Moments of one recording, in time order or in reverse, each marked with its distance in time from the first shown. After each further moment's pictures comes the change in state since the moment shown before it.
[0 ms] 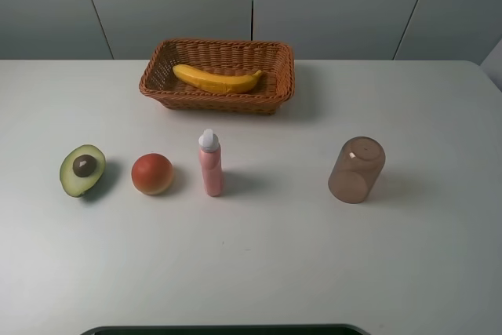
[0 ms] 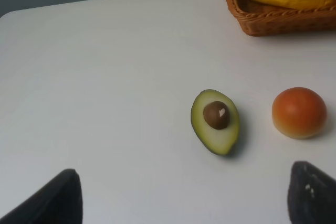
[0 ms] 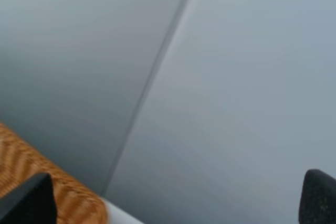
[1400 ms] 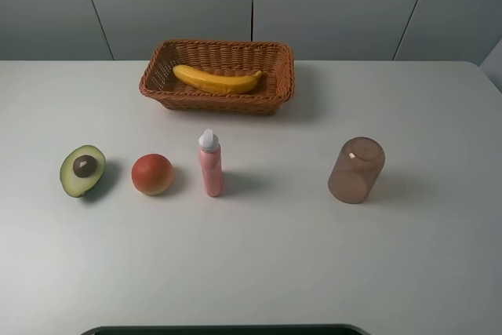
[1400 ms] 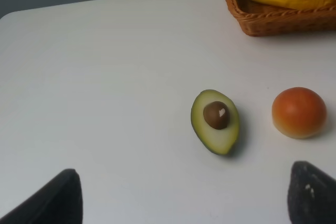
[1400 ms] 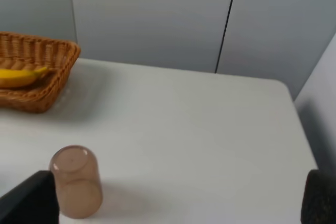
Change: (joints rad) left arm 0.000 0.000 0.000 0.000 0.000 0.007; right arm -0.224 -1.427 0.807 0.054 0.583 0.169
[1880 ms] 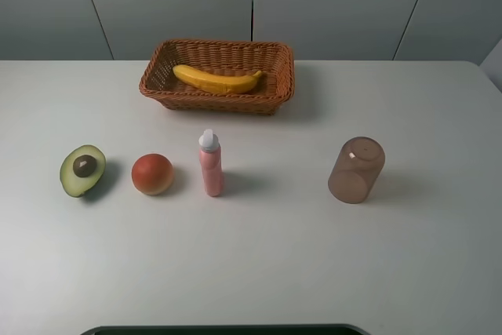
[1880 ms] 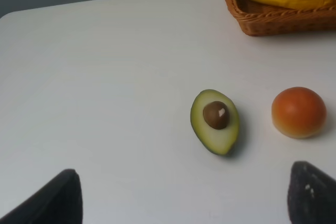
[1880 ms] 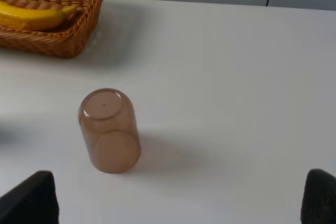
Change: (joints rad) left arm 0.000 0.000 0.000 0.000 0.000 0.000; right arm 0.000 -0.046 0.266 0.079 -0.094 0.032
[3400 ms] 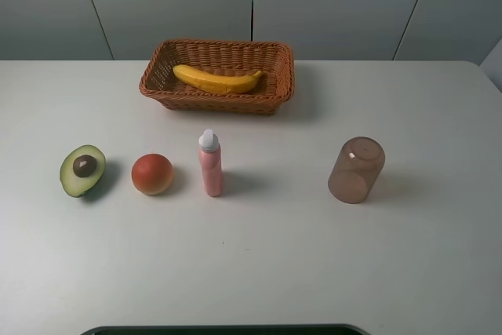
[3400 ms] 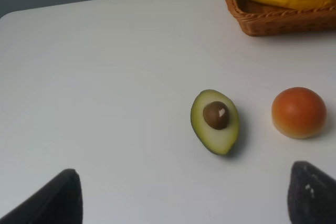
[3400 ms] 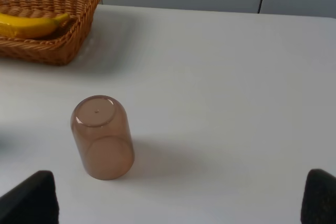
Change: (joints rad) left arm 0.000 0.000 0.000 0.000 0.000 0.000; right arm 0.000 -0.002 0.001 -0.021 -0.014 0.008
